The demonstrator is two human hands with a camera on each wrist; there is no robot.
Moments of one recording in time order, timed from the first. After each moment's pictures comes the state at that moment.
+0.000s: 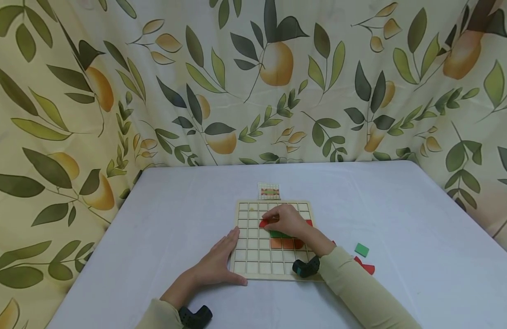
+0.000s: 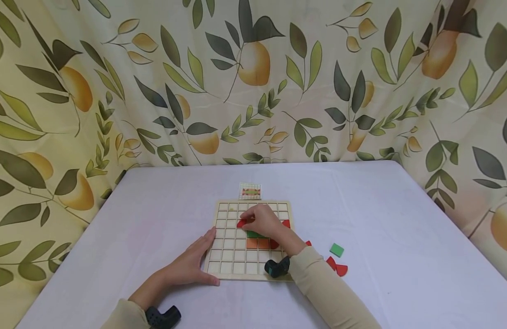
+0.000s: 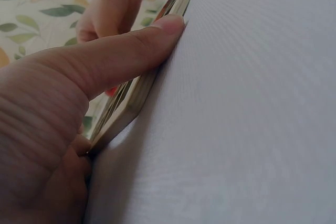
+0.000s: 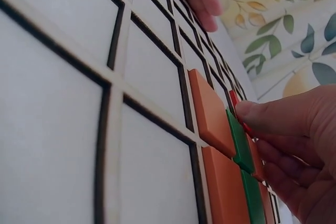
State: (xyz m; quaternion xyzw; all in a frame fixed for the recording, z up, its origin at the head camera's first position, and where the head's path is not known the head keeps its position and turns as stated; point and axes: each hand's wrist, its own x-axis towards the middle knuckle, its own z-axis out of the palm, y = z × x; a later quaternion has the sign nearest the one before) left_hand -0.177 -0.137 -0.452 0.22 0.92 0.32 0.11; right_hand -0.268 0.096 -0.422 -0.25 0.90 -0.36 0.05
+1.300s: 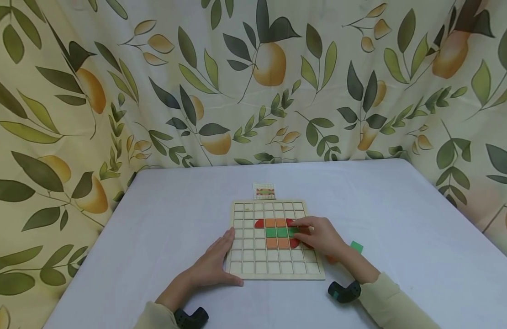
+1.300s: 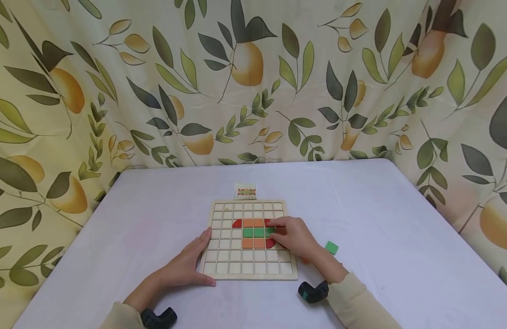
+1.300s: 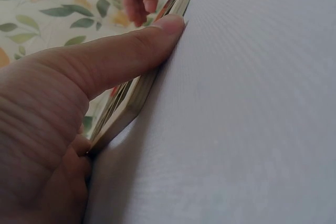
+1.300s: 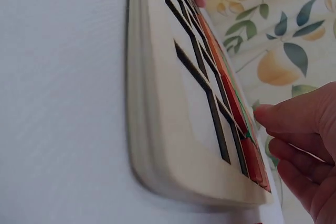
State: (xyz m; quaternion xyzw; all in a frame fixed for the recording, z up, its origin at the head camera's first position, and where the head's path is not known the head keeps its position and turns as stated) left_hand -0.176 -0.136 -0.454 0.22 0.92 0.31 0.10; right_hand -0.219 0.173 -0.425 -0.19 0.91 -0.38 0.00
